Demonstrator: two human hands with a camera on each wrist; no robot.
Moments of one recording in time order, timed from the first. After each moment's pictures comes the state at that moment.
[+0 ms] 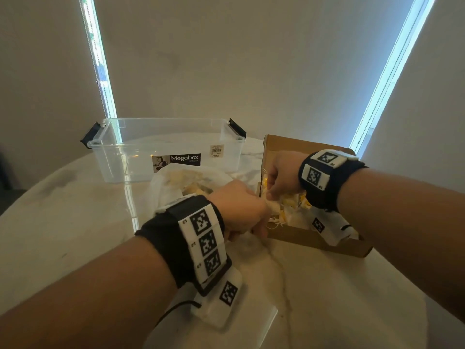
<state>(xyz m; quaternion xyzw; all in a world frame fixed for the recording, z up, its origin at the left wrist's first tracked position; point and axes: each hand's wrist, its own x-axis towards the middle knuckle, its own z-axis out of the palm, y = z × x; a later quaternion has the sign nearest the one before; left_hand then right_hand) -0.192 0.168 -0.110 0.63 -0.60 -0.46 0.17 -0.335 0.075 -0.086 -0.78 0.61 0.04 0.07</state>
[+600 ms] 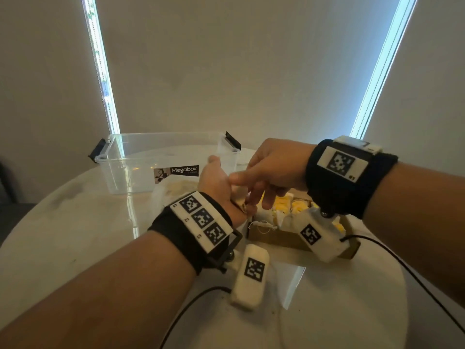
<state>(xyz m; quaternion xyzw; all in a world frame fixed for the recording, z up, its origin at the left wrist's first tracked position) -0.203 0.176 -0.085 0.39 -0.17 -0.73 0.54 -0.319 0.162 -0.021 -0.77 0.55 -0.08 0.33</state>
